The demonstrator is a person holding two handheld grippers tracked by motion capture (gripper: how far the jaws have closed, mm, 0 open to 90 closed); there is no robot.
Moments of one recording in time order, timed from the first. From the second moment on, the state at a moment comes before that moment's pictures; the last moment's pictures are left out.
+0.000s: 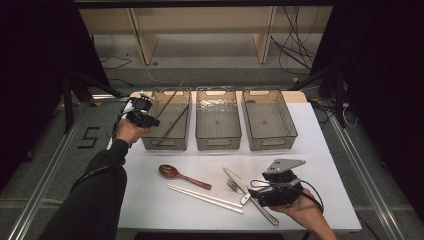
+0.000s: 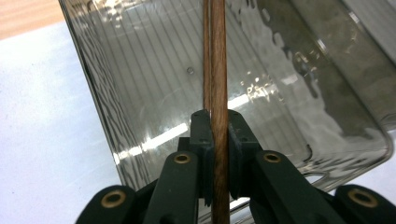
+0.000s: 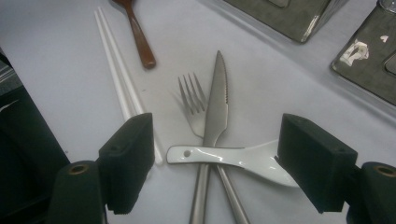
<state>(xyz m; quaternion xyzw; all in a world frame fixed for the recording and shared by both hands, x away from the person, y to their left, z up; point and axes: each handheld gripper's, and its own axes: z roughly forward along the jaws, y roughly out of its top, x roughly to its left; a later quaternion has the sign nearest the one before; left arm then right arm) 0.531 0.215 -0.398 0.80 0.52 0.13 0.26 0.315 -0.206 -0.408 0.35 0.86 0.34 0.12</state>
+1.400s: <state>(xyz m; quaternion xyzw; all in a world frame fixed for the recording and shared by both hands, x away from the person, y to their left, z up) 0.370 0.167 -0.397 0.87 0.32 0.08 0.37 0.312 -0.189 -0.410 0.33 0.88 0.33 0.11</state>
